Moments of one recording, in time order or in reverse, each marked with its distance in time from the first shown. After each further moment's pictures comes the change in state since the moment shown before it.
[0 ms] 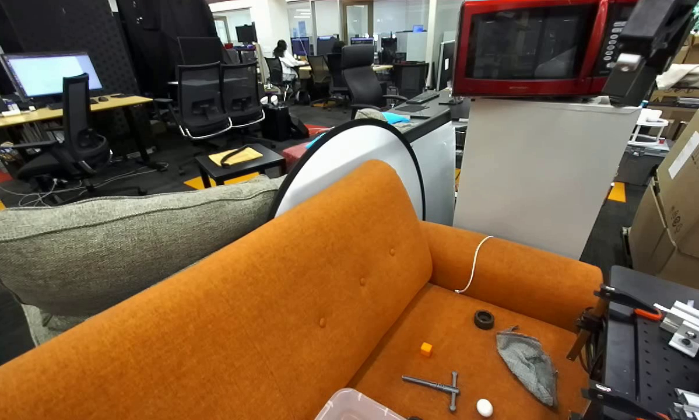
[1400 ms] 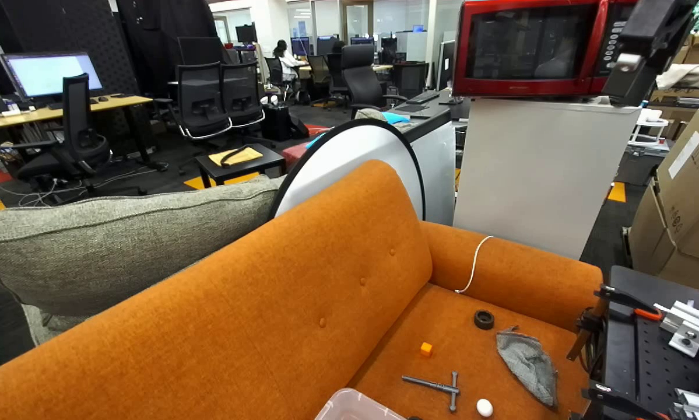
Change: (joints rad) arm 0.000 0.000 0.000 0.000 0.000 0.000 0.000
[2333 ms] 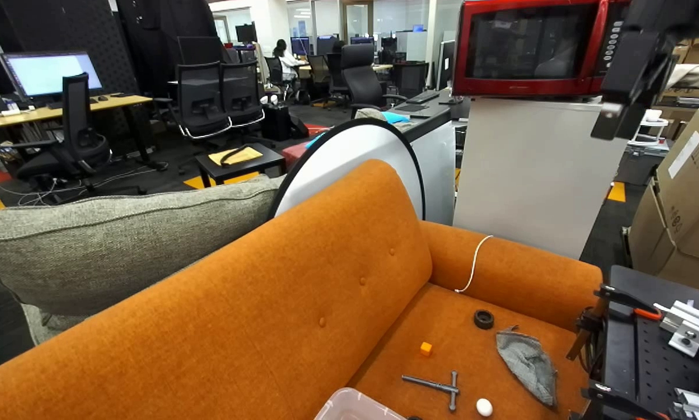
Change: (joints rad) arm -0.019 0.049 0.010 -0.074 -0.019 0.022 0.000
